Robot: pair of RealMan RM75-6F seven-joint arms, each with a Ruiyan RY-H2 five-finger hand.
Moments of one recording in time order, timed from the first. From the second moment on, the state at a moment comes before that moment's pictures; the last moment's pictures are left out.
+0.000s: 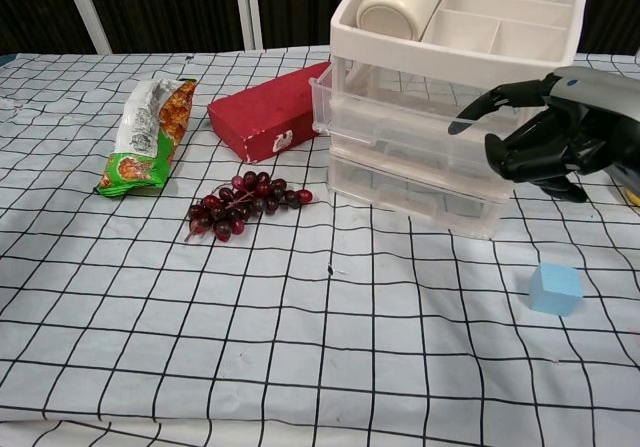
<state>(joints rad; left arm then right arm) -0.08 -1.10 -0.04 -1.60 1.54 1.53 -0.17 0.41 -1.57 0.20 -2.14 -0.97 1.37 -0.29</state>
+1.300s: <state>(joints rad) -0.08 -1.11 -0.04 -1.60 1.55 1.54 -0.16 0.21 -1.12 -0.04 -2.25 -1.37 1.43 -0.06</state>
